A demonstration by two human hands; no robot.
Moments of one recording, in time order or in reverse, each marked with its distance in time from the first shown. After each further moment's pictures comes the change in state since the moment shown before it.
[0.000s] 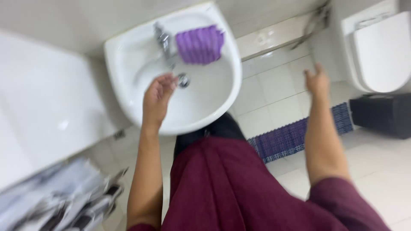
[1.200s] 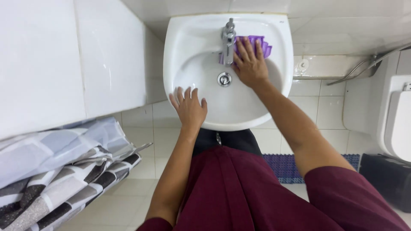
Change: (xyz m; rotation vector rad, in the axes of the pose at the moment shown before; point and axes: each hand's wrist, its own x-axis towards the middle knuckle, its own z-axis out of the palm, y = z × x) left_hand -0.054 -0.069 -0.031 1.384 0.379 -0.158; right_hand -0.117 -0.390 -0.049 -0.342 0.562 -1.233
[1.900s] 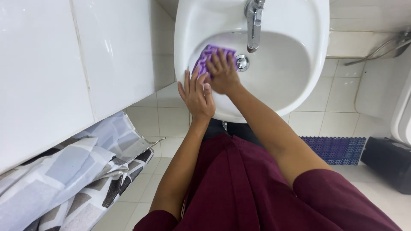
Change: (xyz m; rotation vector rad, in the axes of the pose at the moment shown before) left_hand -0.007 -0.024 0.016 -0.406 0.345 -0.015; right_hand 0.022 -0.168 -0.012 0.661 -0.238 -0.253
